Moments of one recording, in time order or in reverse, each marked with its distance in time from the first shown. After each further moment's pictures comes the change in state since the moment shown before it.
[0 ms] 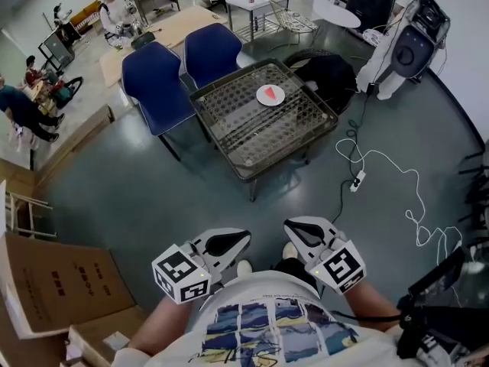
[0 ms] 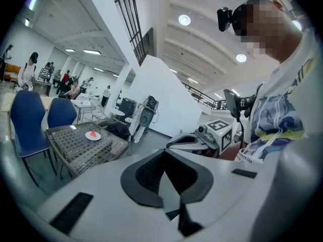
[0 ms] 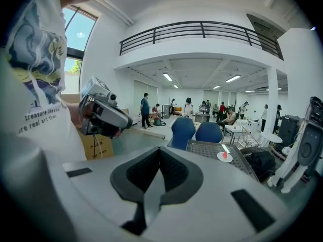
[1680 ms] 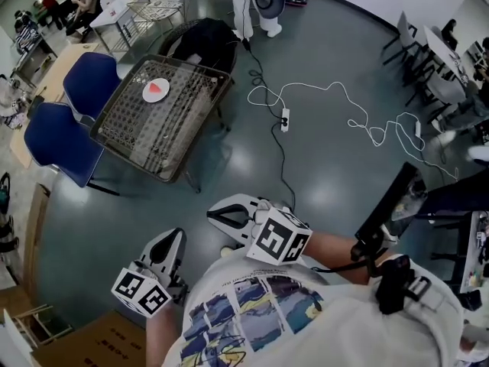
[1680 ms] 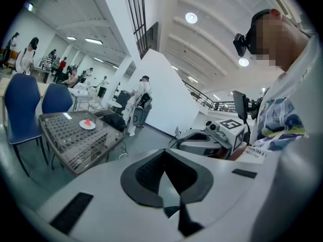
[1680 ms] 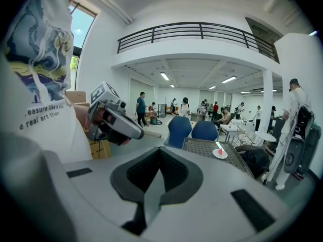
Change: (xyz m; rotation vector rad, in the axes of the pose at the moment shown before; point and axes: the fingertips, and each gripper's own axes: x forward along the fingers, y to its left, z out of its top) left arm 0.021 0.017 -0.038 -0.073 0.056 -0.049; right arm -0.004 0.017 -0.022 -0.001 0.006 -0.062
